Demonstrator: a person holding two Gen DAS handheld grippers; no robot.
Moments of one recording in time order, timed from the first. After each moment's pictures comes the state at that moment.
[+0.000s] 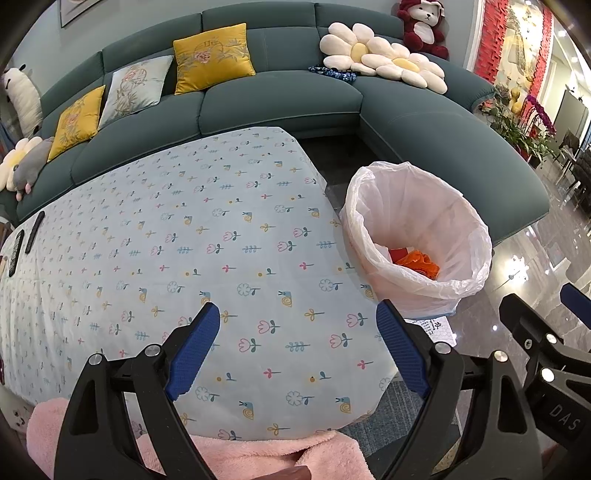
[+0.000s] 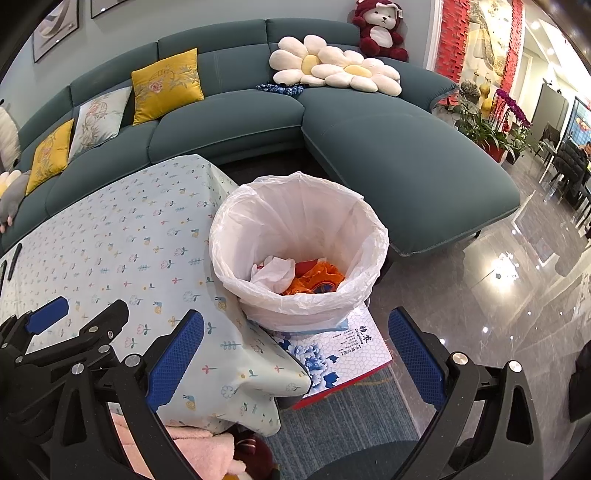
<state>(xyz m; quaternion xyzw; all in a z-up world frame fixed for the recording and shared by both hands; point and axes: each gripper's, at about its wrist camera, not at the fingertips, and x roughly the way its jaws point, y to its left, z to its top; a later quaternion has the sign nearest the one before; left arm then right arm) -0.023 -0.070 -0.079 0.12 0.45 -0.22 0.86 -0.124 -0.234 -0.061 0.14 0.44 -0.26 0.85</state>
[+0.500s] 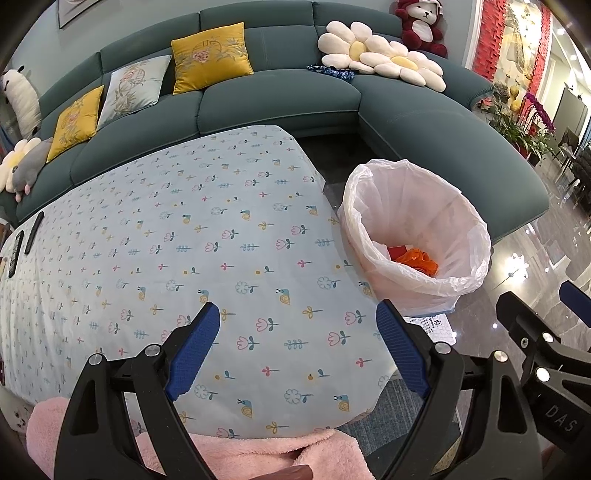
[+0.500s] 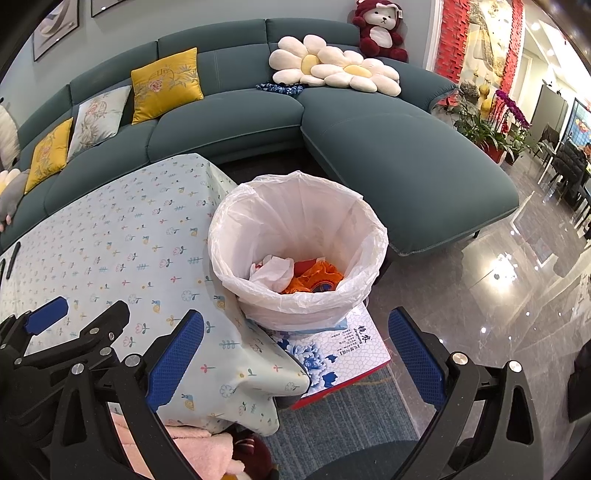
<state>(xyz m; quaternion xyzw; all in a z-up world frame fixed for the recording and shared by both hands) -0.027 -0.072 -0.079 0.12 0.45 -0.23 0.85 -0.125 -0.233 -0.063 0.14 0.44 -0.26 0.85</state>
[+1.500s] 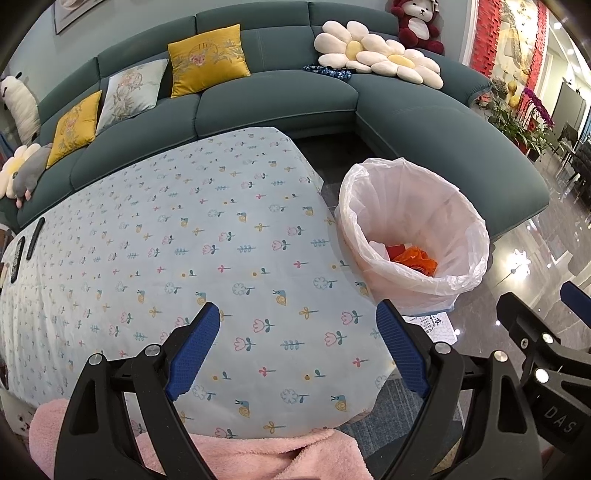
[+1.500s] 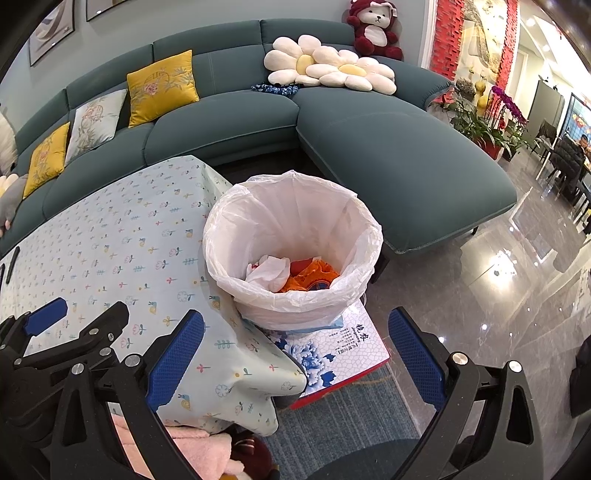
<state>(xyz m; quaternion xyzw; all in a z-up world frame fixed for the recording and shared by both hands) -0.031 -0.081 -0.079 0.13 0.45 -0.23 0.85 -0.128 -0.236 -0.061 0.14 0.43 -0.27 0.85</state>
